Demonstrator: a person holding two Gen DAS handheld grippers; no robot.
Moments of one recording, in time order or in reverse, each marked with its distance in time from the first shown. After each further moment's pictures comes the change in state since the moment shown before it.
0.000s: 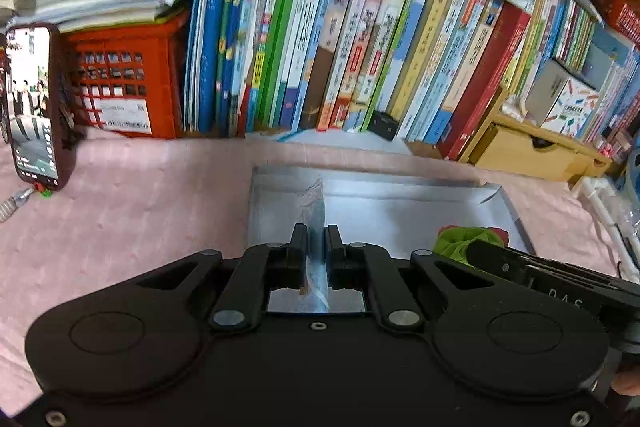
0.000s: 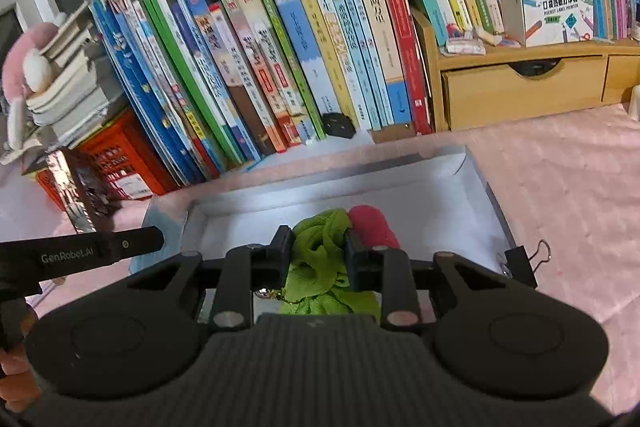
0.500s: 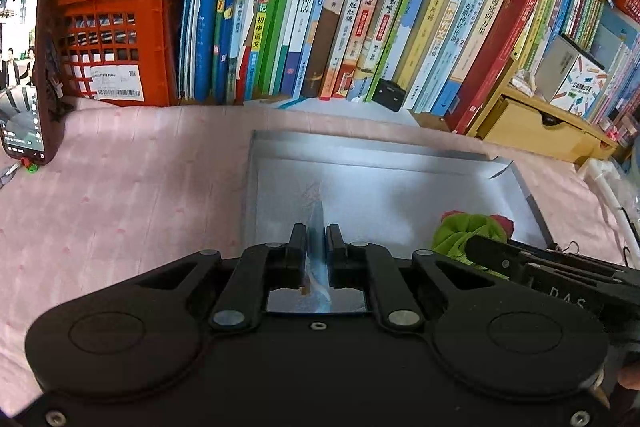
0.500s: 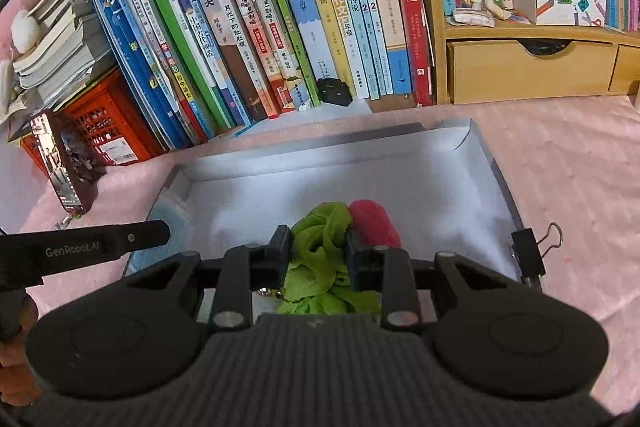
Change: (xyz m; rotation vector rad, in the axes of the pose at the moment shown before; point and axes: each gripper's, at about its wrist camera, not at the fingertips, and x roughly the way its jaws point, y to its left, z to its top) left arm 0.020 0.005 -0.013 -0.007 0.060 -0.008; right arm 0.015 0.002 -0.009 -0.044 0.072 -0.019
